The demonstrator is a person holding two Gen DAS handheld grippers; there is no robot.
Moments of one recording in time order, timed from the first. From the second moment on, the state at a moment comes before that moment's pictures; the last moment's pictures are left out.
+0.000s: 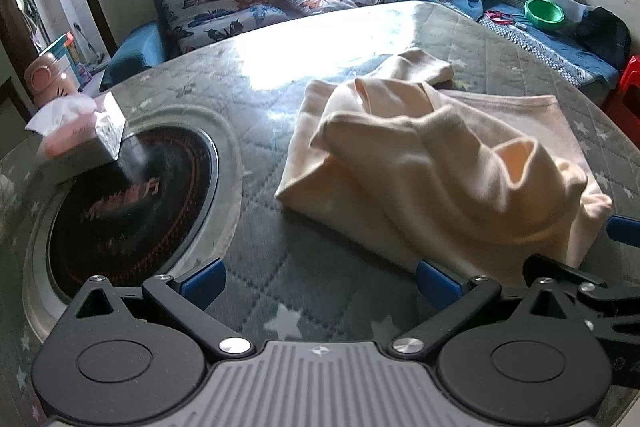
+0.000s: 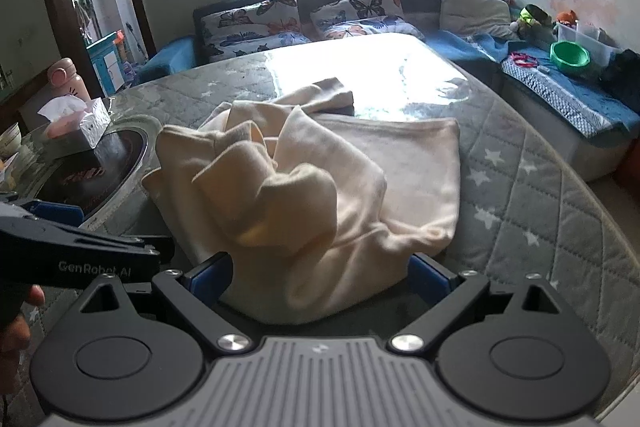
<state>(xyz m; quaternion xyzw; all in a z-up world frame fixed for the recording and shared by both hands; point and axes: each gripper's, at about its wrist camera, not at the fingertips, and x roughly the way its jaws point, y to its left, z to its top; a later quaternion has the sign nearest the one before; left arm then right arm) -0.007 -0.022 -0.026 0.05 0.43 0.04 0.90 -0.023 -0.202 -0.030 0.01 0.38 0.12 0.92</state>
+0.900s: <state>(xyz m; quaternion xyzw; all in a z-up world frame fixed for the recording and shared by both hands) 0.077 0.001 -0.004 0.00 0.41 0.02 0.91 0.019 -0.218 0.010 0.01 0.32 0.14 0.94</state>
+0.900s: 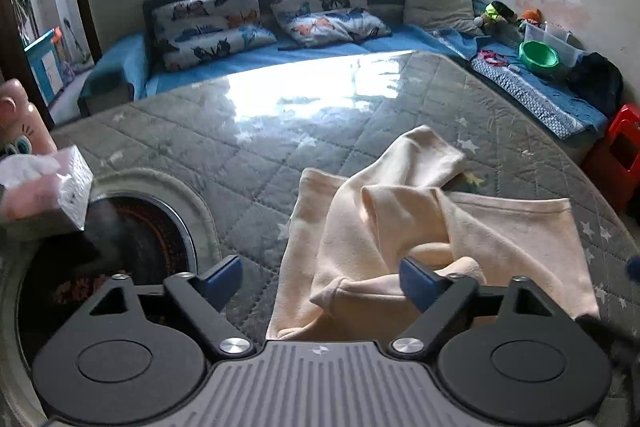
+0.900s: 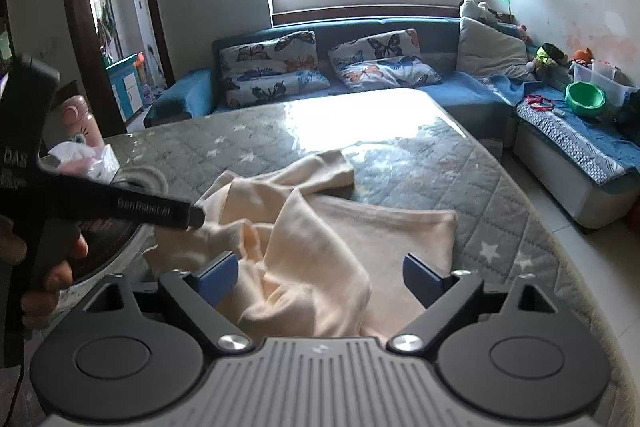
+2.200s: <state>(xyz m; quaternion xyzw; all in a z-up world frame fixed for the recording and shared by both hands) 0.064 0.029 -0.007 -0.06 0.42 -0.05 0.90 0.094 -0.181 -0.040 -0.05 0.39 0.21 0.89</state>
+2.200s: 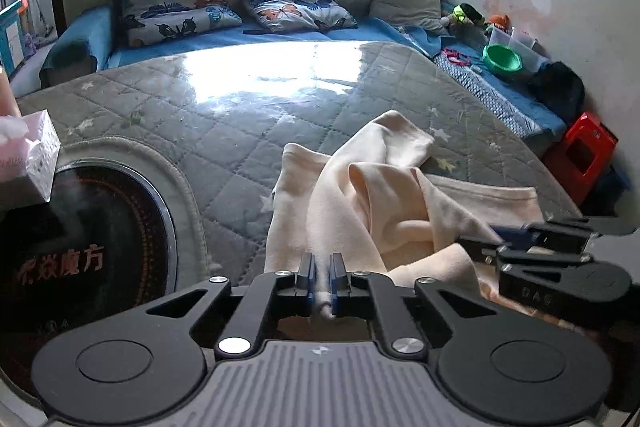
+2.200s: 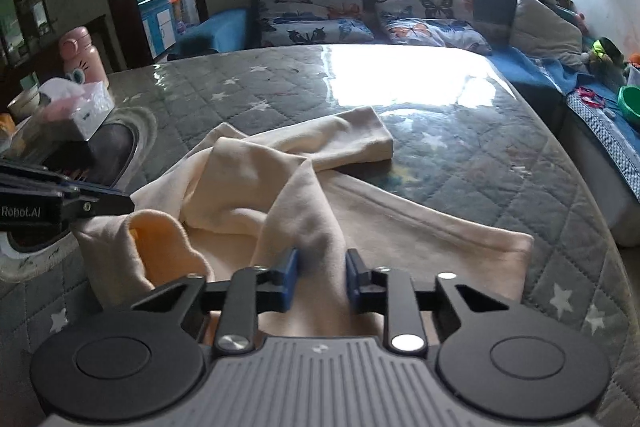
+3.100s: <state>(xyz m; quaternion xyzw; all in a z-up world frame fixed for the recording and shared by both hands) 0.013 0.050 0.005 -0.08 0.39 -0.04 0.92 0.013 -0.237 0.023 -0.08 0.26 0.09 0.96</state>
